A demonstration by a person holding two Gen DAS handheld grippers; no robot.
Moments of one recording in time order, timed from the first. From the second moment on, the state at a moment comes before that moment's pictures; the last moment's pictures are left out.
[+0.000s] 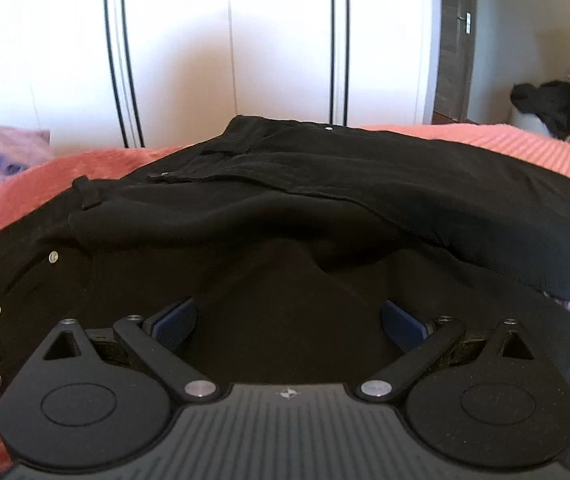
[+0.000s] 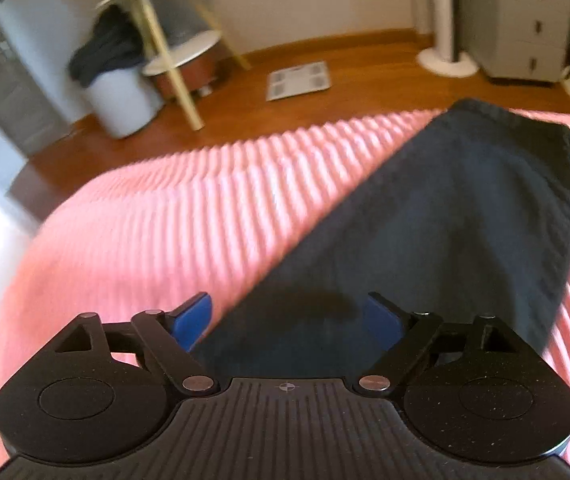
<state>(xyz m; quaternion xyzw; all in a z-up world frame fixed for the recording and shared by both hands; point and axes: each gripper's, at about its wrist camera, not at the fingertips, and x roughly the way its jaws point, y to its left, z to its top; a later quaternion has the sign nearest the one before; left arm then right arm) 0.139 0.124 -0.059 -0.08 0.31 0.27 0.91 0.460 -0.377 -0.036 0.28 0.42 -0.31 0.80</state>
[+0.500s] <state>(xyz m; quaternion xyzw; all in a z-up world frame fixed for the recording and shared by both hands) 0.119 0.129 -0.049 -0.15 0.24 0.31 0.91 0.265 -0.406 0.012 0.26 0.26 -0.23 0.90</state>
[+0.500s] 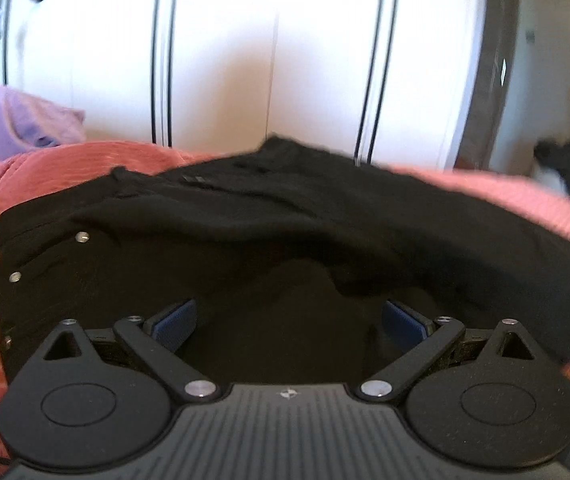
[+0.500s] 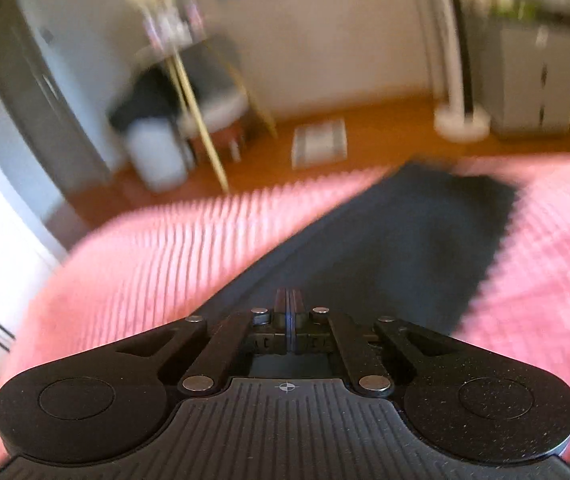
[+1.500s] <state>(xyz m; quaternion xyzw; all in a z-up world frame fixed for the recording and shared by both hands) 0.145 0.096 -0.059 -0.08 0.27 0.26 0.92 0.455 -0.401 -0.042 0.29 0.45 -0.28 0.80</state>
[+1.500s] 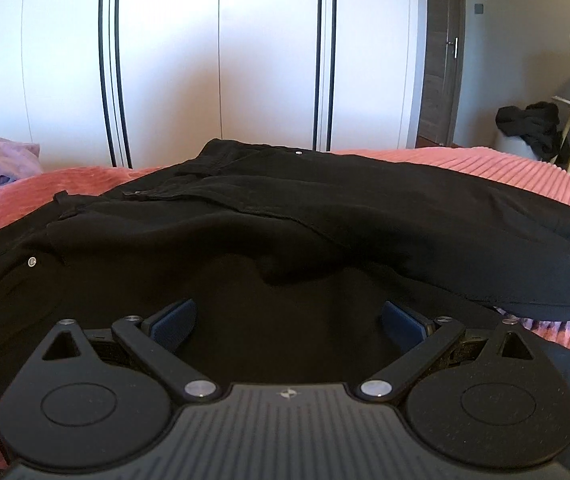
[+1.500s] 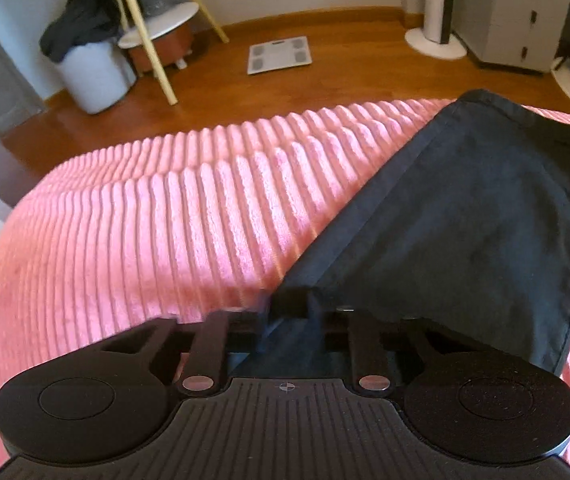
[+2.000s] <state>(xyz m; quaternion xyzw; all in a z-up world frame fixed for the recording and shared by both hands) 0.120 0.081 -0.035 -0.09 0.23 0.24 0.94 0.146 -0.378 -0.050 0.36 0.37 -0.20 0.83</state>
